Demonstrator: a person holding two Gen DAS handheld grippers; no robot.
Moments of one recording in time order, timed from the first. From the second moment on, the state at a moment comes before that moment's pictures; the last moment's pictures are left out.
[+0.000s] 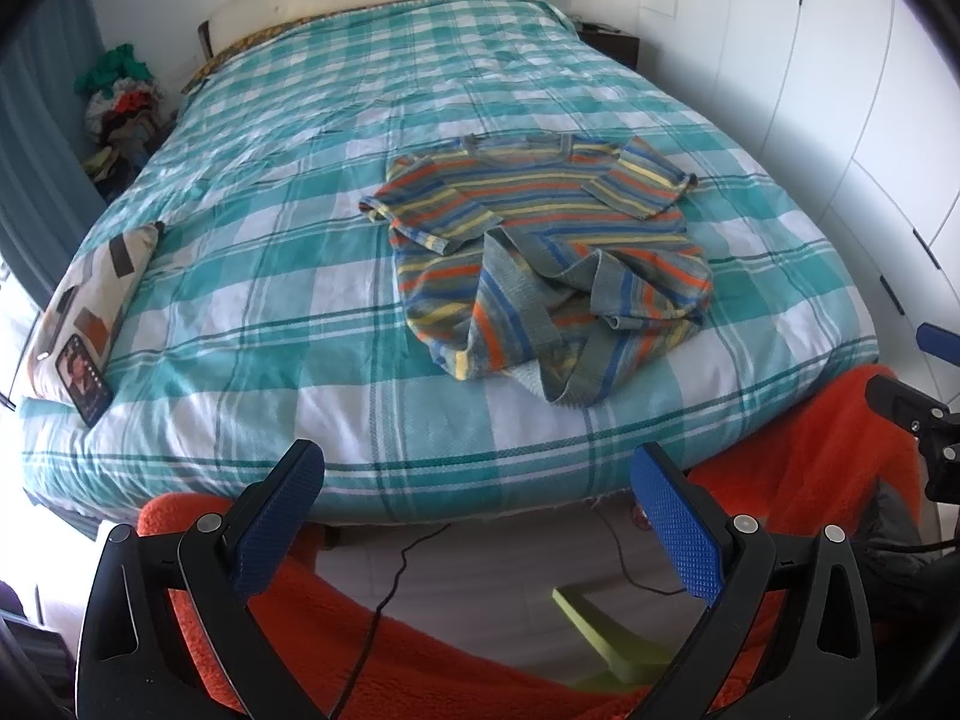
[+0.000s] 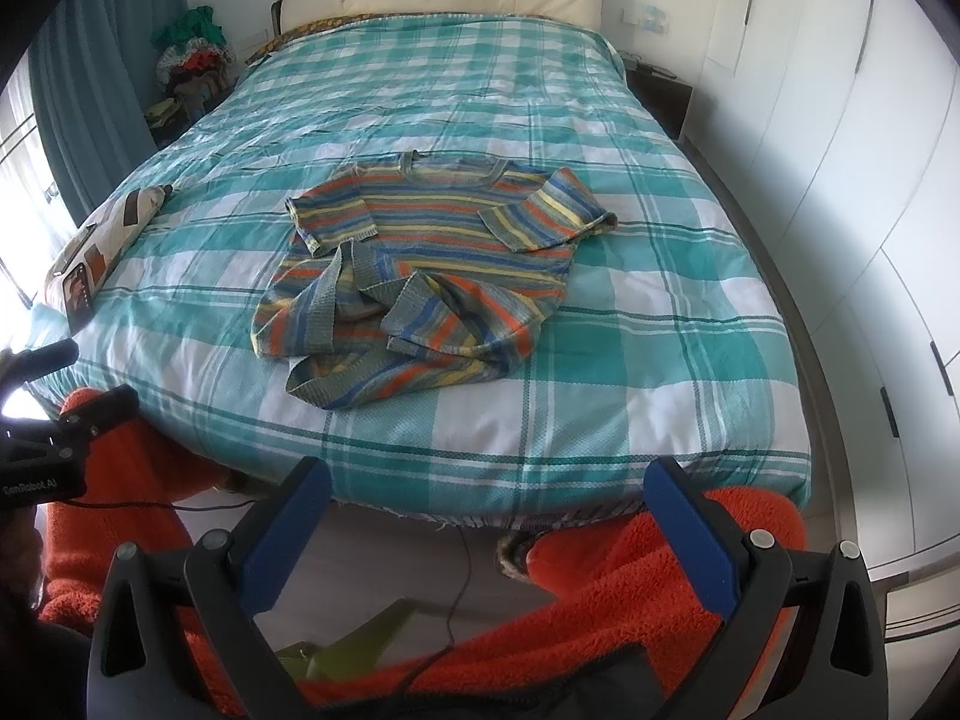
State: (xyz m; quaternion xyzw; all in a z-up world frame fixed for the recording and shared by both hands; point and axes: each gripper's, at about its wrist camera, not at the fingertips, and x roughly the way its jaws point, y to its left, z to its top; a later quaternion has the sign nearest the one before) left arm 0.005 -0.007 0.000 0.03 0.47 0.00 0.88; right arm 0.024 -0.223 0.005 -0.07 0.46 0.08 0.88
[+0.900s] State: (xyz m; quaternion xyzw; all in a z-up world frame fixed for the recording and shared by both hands) left arm 0.009 -0.009 -0.010 0.03 0.48 0.01 0.87; right arm 0.029 -0.224 -0.006 -0.07 0.47 0.07 0.88
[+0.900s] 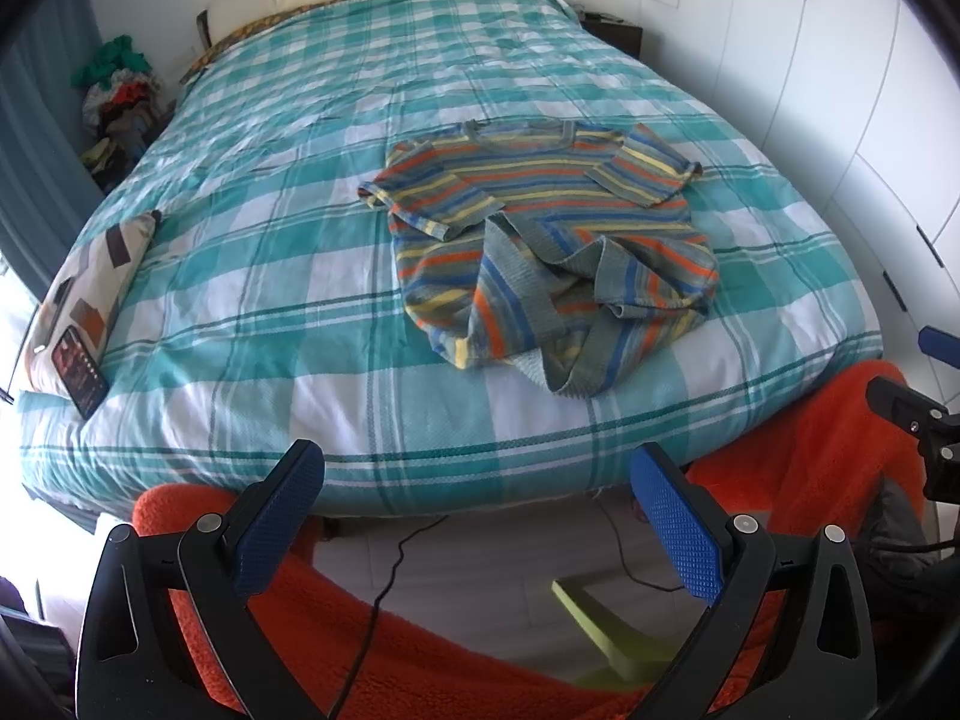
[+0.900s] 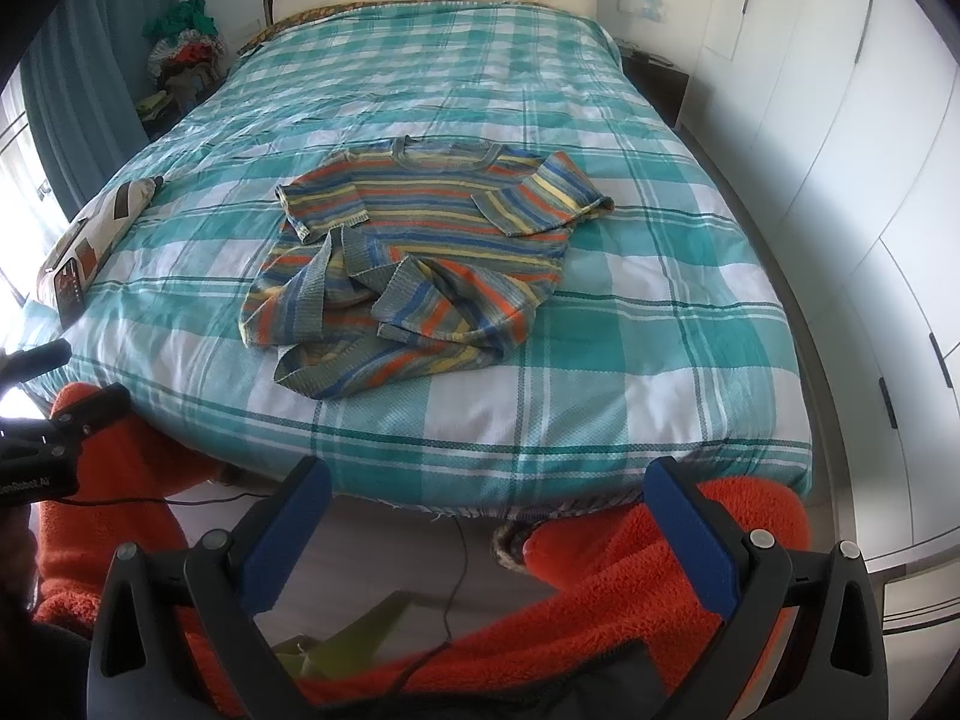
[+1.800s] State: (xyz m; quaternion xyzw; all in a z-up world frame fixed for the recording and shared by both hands) left arm 0.102 -0.019 -0.071 0.04 0.52 -0.07 0.85; right arm 0.087 -0.234 -0.042 -0.09 0.46 0.07 0.88
